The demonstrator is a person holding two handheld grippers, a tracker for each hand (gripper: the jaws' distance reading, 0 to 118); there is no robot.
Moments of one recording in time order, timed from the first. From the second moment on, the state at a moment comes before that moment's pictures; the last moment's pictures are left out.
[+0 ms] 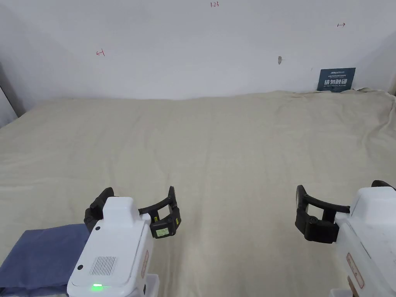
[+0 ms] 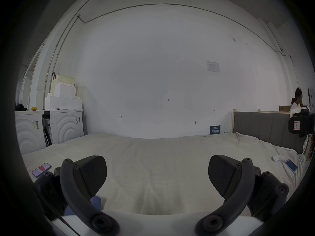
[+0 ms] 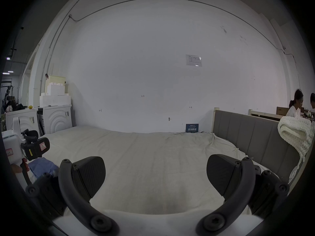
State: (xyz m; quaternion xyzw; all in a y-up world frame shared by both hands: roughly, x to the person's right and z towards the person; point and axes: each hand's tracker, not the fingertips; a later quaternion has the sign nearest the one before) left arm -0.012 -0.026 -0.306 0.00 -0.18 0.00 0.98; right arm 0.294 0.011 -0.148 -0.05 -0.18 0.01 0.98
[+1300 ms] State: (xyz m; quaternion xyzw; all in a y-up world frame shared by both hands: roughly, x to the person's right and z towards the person) left arm -0.020 -0.019 -0.305 0.00 -0.19 0.00 0.98; right arm 0.280 0.039 -0.182 -0.26 -0.29 -0.11 0.91
